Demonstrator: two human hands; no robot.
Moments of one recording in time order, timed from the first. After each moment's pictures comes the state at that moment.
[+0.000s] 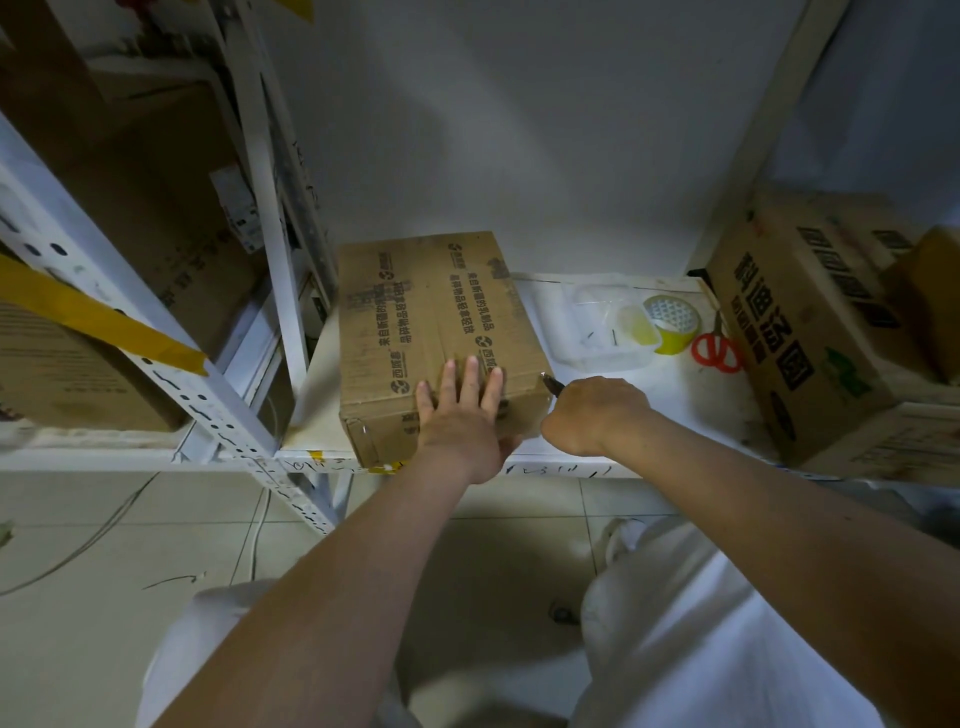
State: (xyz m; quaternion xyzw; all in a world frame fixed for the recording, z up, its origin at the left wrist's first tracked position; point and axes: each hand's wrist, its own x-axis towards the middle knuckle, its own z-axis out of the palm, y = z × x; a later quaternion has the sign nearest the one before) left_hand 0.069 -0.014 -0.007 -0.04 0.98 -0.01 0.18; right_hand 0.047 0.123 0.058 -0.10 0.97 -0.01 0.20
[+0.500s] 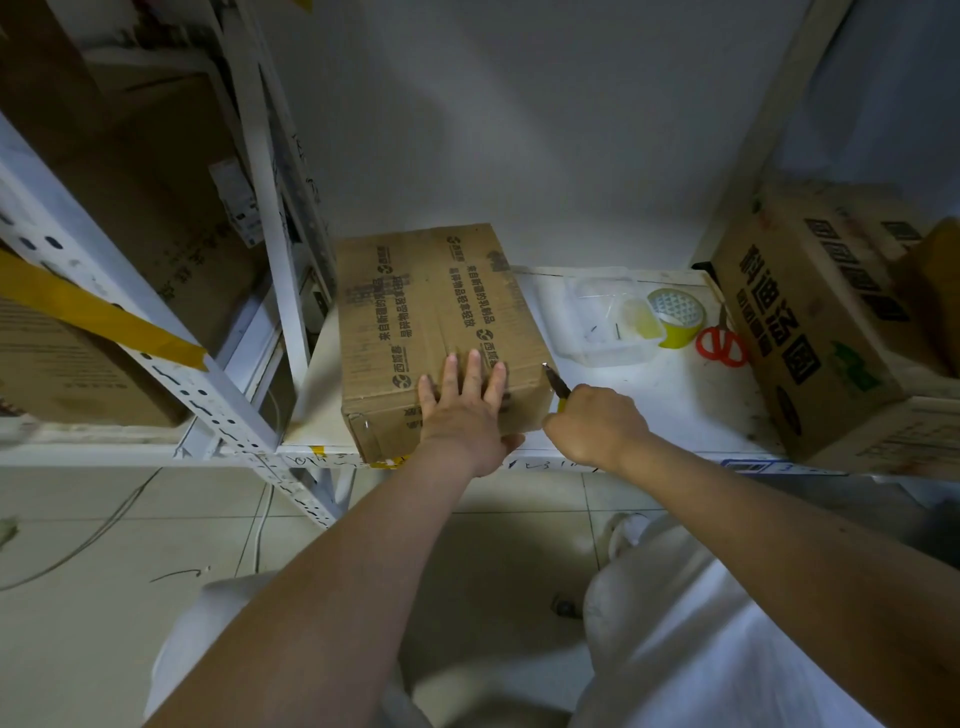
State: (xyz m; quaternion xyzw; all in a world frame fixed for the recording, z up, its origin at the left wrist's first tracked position) left_hand 0.067 -0.016 -0.006 -0.03 0.98 0.00 0.17; right_hand 0.050 0.129 0.027 -0.05 0.97 -0.17 0.18
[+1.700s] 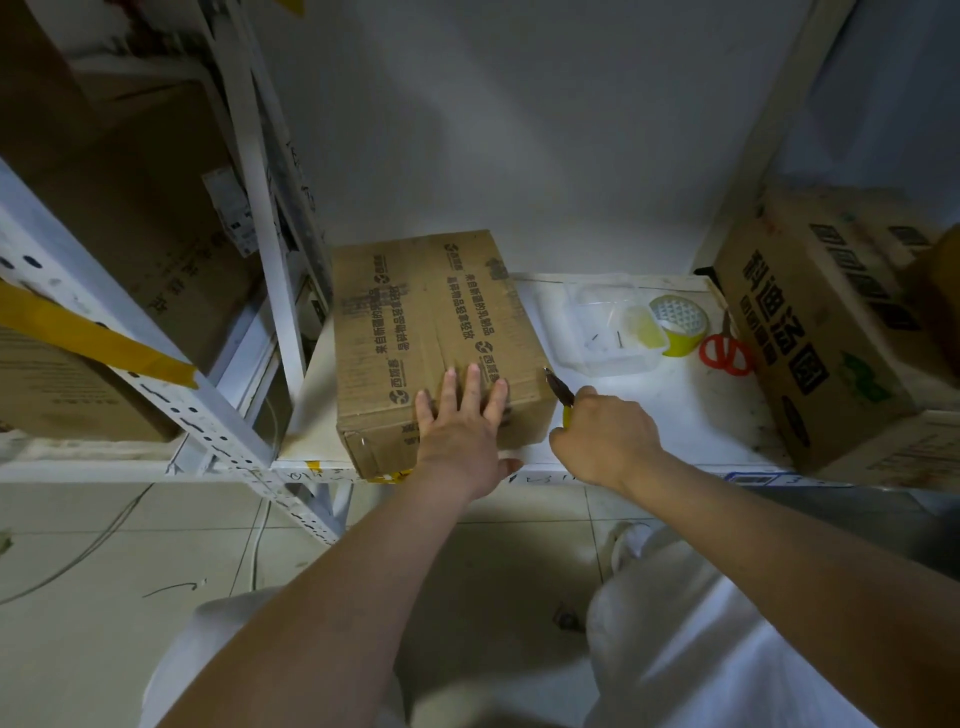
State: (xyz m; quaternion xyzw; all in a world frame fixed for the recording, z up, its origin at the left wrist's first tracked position) left_hand 0.072 -0.016 -0.006 -0.02 0.99 0.00 0.15; right_hand 0.046 0.134 0.031 -0.08 0.98 -0.12 0.12
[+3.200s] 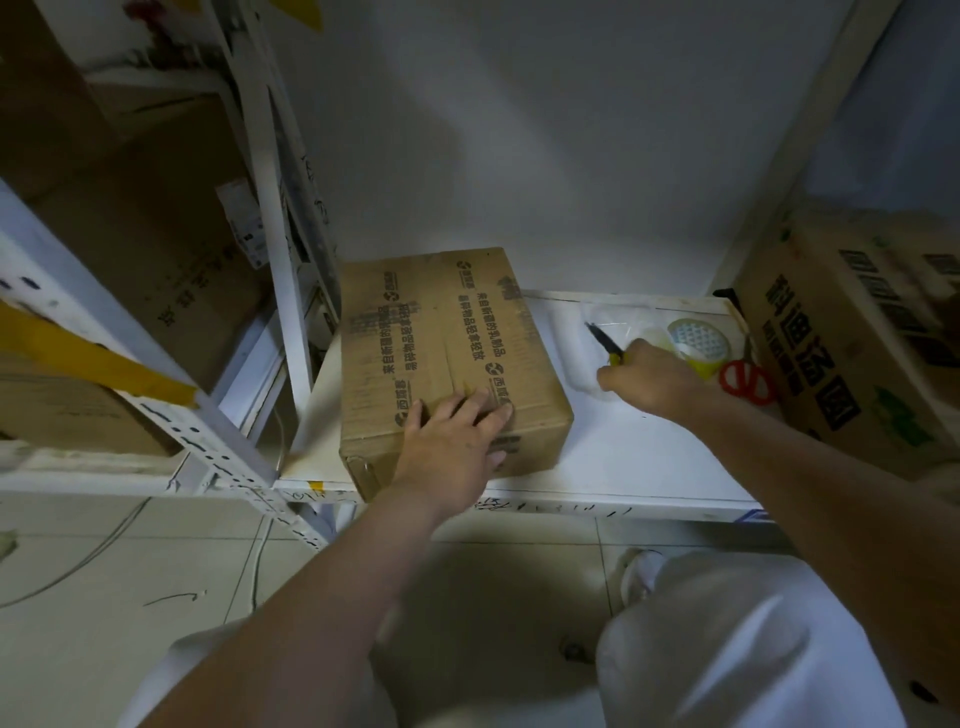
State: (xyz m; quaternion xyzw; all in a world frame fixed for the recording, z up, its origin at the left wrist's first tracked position) left_hand 0.067 -0.048 -0.001 0.03 1.00 0.06 0.06; right_hand -0.062 0.162 0.028 -0.01 0.96 -0.22 0.16
